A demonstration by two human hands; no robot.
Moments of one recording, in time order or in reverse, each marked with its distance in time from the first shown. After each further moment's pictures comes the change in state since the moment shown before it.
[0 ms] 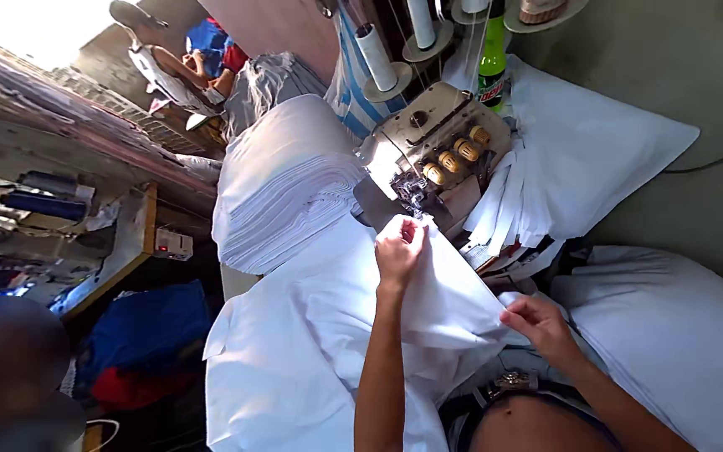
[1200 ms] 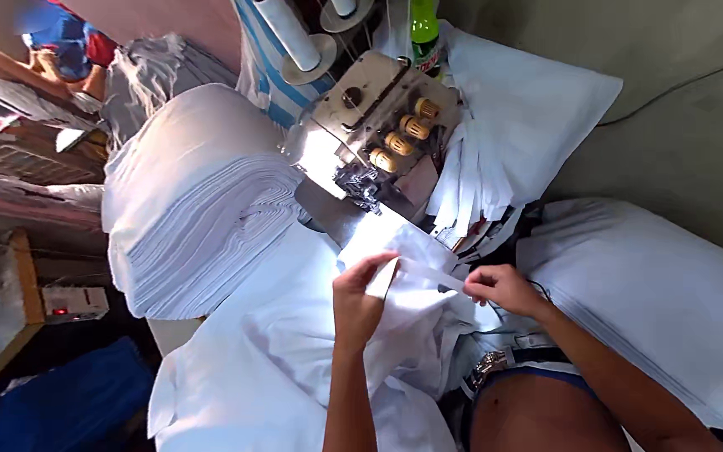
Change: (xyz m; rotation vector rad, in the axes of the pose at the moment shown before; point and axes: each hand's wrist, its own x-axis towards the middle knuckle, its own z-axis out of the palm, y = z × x) left_hand -0.042 0.000 -0.036 -0.514 -0.274 0.064; right_hand 0.026 0.011 -0.002 -0.249 -0.130 0.264
